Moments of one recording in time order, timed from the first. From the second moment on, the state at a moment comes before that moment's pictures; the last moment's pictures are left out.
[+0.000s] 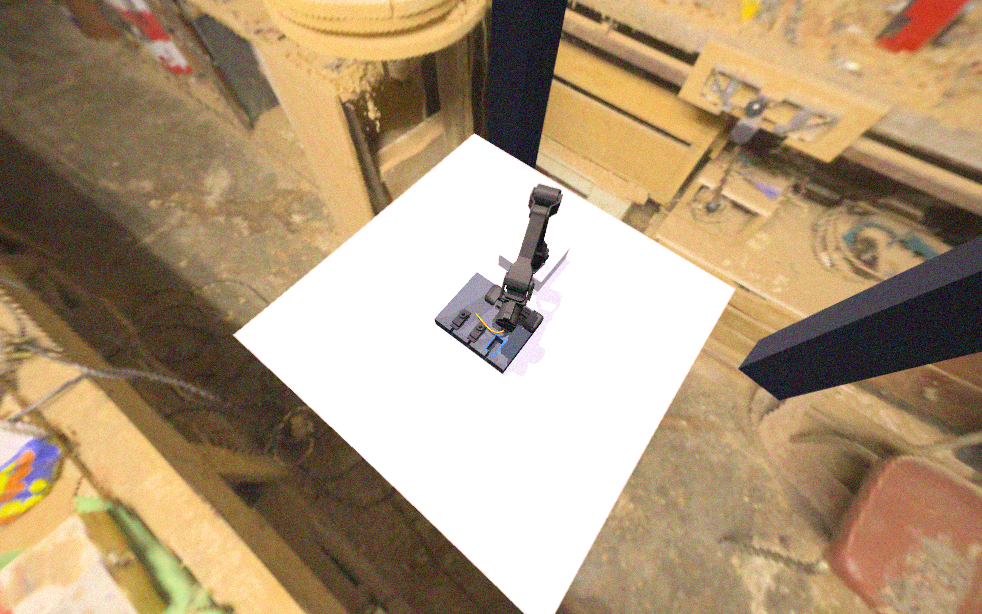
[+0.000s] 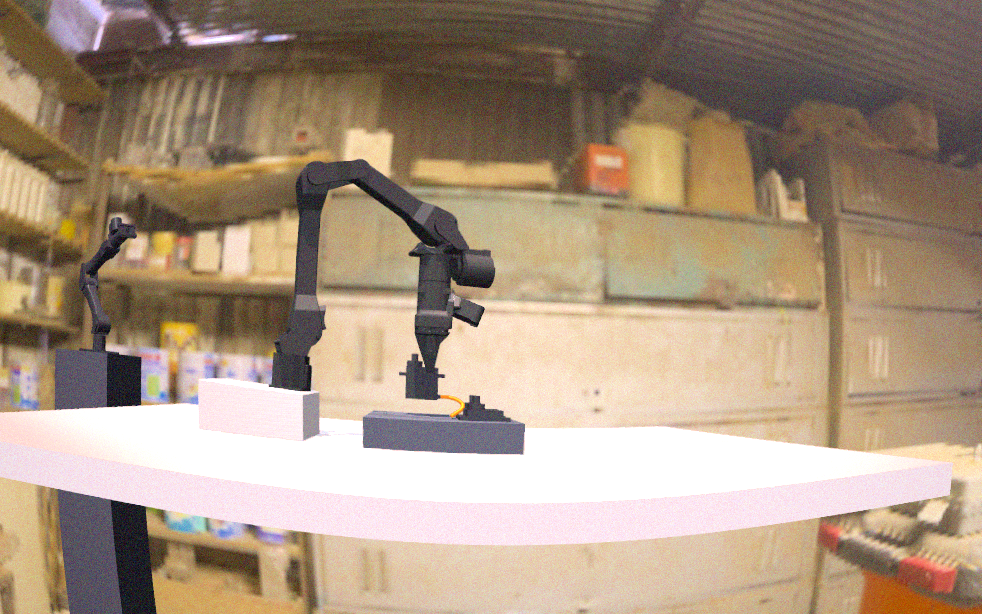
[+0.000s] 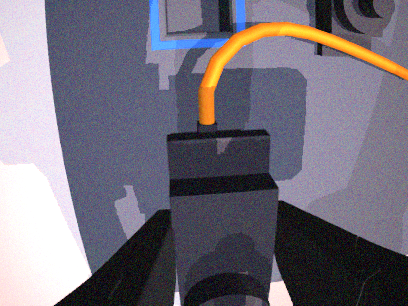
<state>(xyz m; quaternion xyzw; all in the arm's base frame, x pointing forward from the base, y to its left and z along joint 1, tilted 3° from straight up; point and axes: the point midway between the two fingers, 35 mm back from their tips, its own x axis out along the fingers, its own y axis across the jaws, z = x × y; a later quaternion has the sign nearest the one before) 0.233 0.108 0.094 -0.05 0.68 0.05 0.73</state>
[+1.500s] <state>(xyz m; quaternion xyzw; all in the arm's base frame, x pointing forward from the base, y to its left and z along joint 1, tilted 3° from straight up) 0.329 0.121 0.085 -0.05 0.68 0.05 0.73</state>
